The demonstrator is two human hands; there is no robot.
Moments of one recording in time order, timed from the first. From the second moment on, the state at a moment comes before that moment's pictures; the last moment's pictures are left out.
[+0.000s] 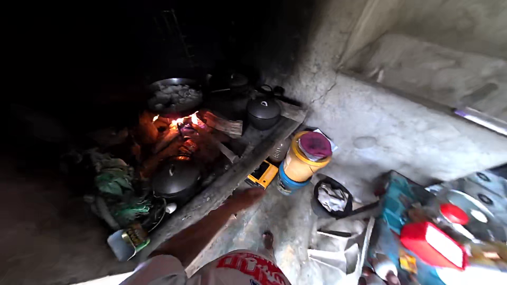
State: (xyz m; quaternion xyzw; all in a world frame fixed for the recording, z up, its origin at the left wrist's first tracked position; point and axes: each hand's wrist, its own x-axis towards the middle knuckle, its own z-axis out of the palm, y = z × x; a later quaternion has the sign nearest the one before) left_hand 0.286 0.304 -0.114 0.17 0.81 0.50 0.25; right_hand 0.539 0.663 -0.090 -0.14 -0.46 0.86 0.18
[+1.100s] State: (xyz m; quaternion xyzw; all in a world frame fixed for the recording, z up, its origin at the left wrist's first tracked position) left_hand 0.044 0.015 0.073 -0.43 0.88 0.16 -0.12; right_hand 0.010 0.457 -0.032 0.11 -0.57 0.76 -0.28
